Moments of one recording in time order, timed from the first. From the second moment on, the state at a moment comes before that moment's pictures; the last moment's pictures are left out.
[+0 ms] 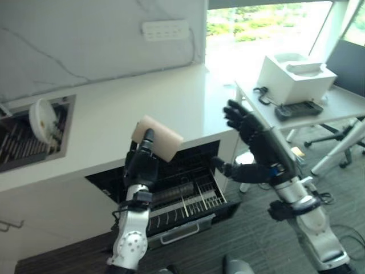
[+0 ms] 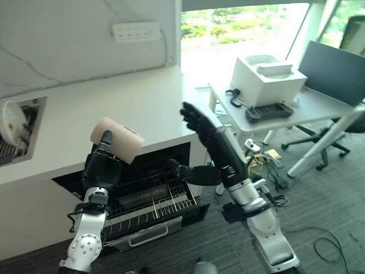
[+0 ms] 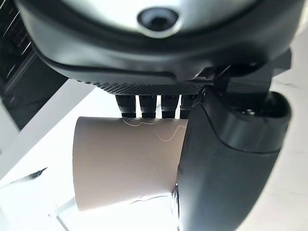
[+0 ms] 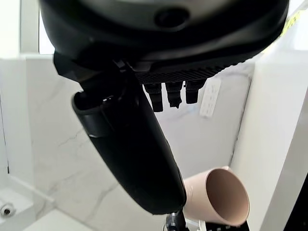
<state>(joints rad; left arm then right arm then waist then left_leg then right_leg) 0.02 0.22 -0.17 -0.11 -1.11 -0.27 0.14 -0.01 -0.56 0.23 -0.32 0.27 -0.34 0.10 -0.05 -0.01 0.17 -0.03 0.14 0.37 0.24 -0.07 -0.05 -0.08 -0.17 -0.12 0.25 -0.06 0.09</state>
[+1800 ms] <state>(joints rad) -0.14 0.22 -0.35 0.11 -0.91 -0.28 0.26 -0.38 -0.44 0.55 -0.06 0.12 0.09 -0.18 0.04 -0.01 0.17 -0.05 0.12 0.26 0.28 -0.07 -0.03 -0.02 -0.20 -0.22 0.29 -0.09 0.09</state>
